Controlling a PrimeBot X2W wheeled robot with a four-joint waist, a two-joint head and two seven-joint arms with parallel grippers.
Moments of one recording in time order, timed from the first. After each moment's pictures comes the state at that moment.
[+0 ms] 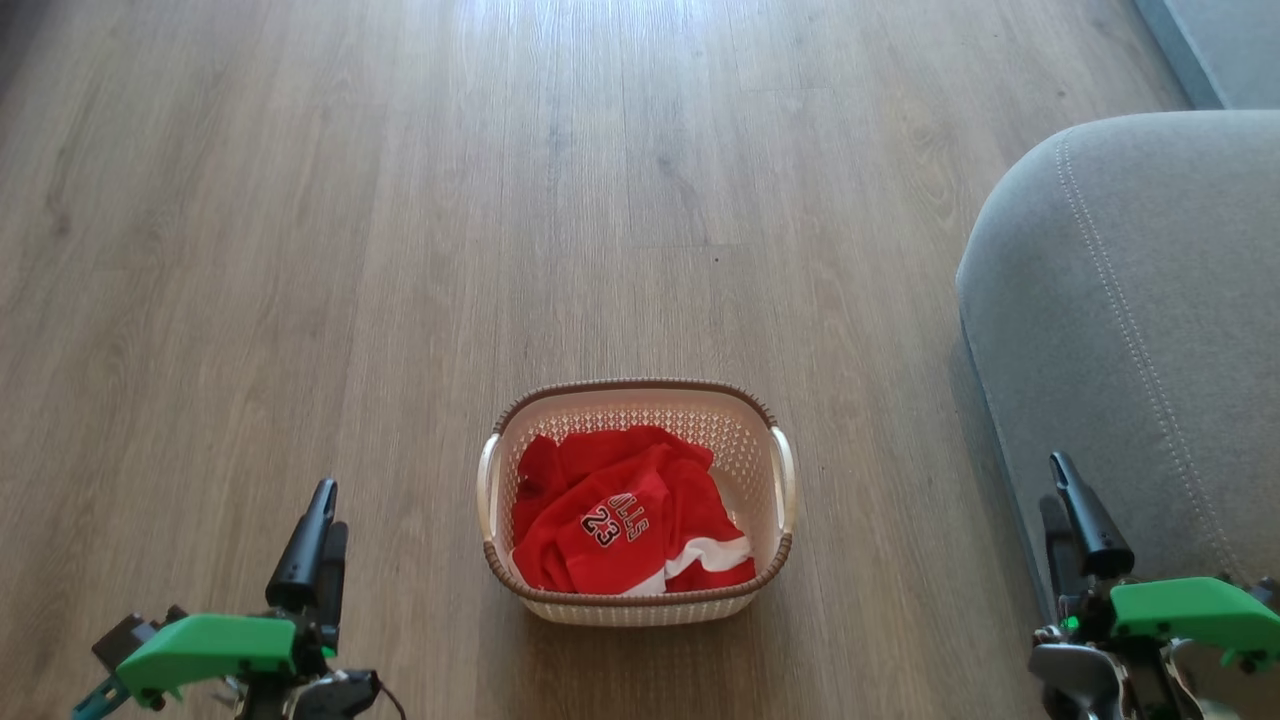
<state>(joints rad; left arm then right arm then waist) -0.02 0.04 0.04 0.32 -1.56 -0.12 0.07 -0.01 -0.04 -0.12 0.30 1.52 0.13 0.07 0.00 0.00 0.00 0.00</state>
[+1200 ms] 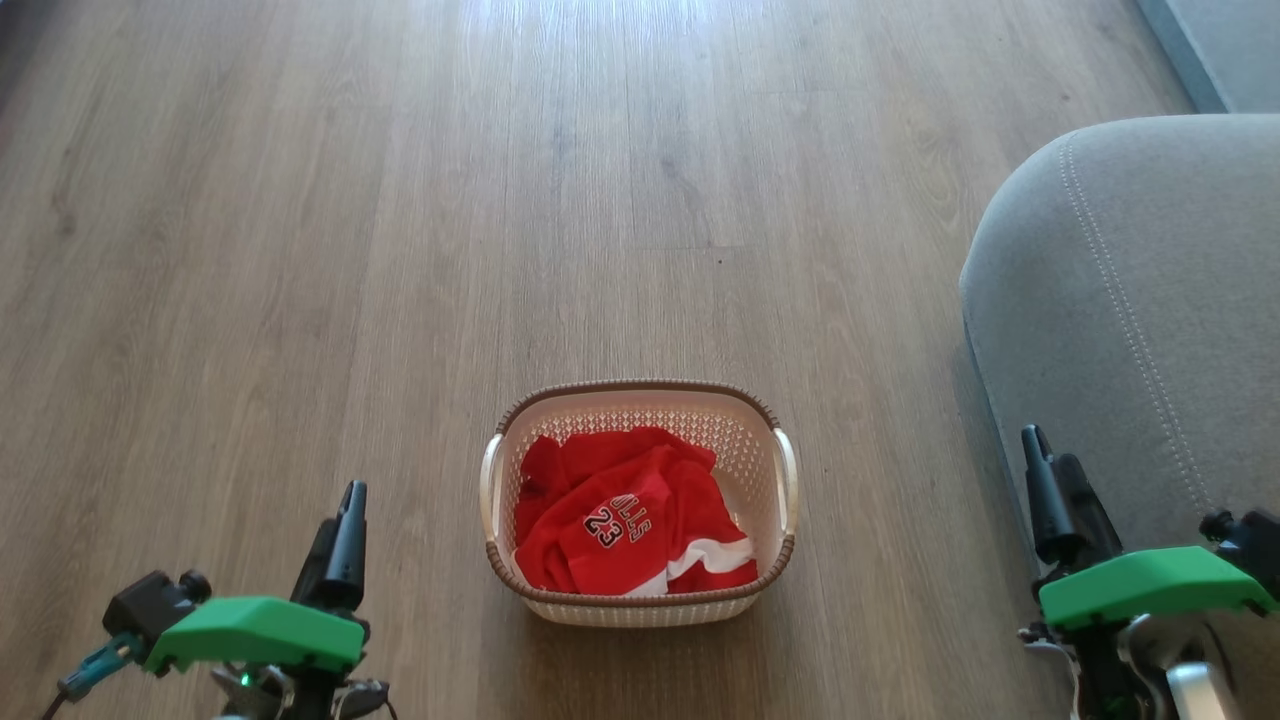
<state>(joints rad) -0.02 0.04 0.00 0.30 -1.07 -0.08 -0.04 -0.01 -0.04 -0.09 0.22 0.88 0.13 -0.03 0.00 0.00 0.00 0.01</state>
